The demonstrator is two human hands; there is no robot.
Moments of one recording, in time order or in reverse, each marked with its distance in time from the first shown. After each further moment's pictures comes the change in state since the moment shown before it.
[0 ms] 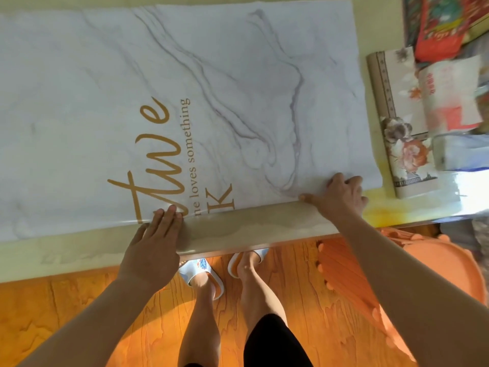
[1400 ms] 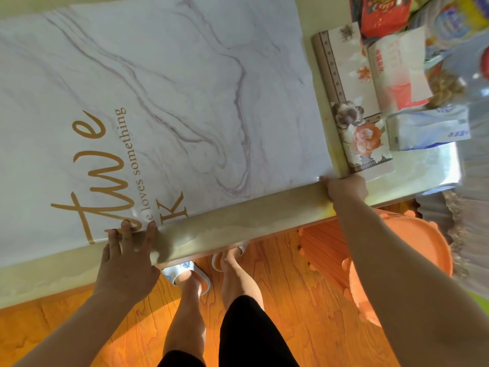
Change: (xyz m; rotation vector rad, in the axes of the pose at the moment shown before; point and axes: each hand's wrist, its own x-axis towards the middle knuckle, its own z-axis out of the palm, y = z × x) left_hand 0.015 0.049 -0.015 0.114 -0.250 -0.185; right_hand 0.064 0.094 -0.031 0.703 0.021 0.601
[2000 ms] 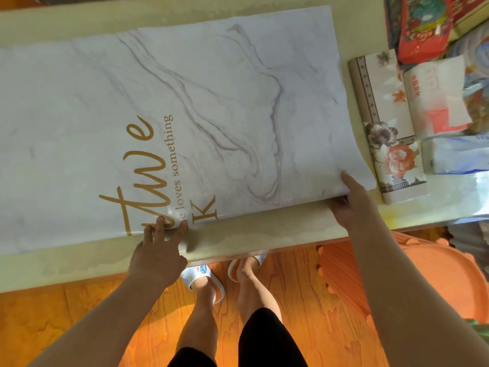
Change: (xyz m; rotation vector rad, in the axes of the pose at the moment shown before) left_hand -0.001 0.005 -0.031 -0.151 -0.105 -0.040; right_hand -0.034 -0.013 0.020 0.899 -0.472 0.229
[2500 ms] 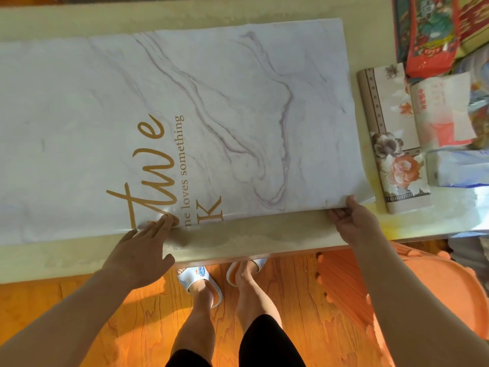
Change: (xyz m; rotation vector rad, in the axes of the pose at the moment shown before) left_hand -0.001 -0.049 -0.006 0.038 0.037 0.143; right_hand -0.001 0.016 -0.006 0.089 0.027 0.023
